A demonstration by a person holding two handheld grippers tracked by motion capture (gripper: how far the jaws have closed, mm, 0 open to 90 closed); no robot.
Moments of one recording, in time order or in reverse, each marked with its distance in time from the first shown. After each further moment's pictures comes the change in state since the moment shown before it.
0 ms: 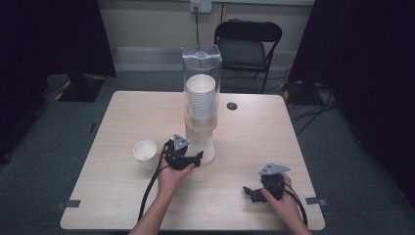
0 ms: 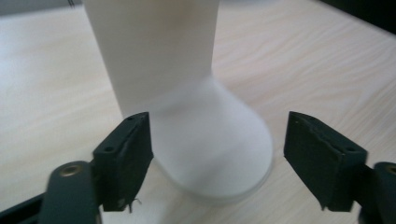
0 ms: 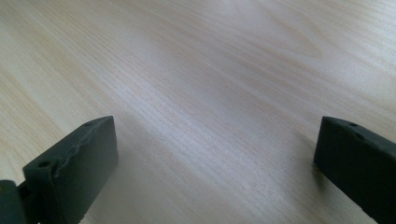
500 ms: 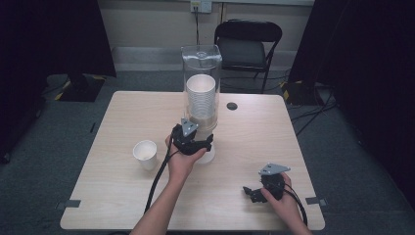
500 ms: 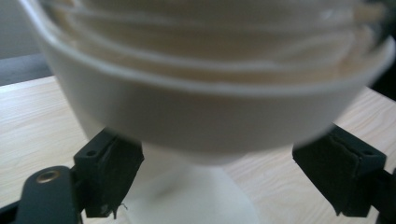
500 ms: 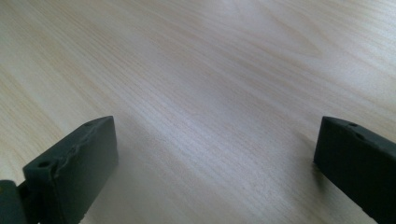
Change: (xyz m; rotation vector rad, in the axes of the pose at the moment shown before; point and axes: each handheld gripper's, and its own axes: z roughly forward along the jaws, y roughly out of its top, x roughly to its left) left arm -0.011 0.046 0.015 -0.120 0.050 -0.012; right arm 0.000 0.000 0.000 -0.001 0.000 -0.001
